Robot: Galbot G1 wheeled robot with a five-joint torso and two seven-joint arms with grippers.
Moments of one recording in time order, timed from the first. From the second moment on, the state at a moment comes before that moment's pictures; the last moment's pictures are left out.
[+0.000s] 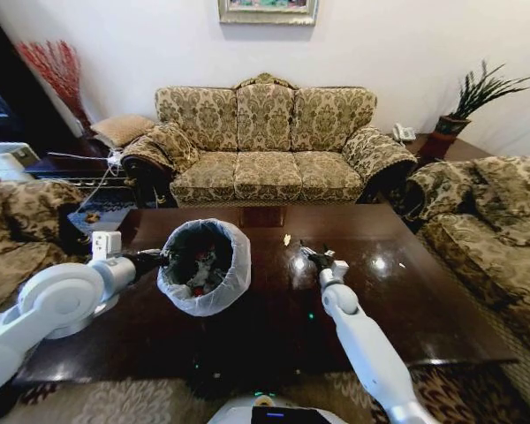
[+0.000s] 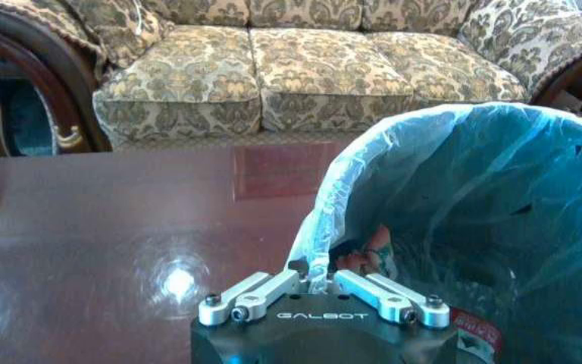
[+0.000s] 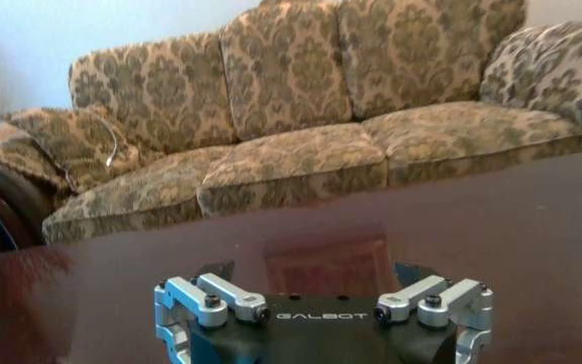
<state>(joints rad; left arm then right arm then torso) 1.64 -0.32 -1.01 -2.35 -1.66 0.57 -0.57 -0.84 1.36 0.21 1.38 0.47 -0.11 0.12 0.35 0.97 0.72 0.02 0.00</state>
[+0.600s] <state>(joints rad) 1.63 -0.30 -1.02 -2.35 -1.68 0.56 -0.57 -0.64 1.52 0.20 1.01 0.33 -0.07 0.12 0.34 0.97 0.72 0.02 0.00</state>
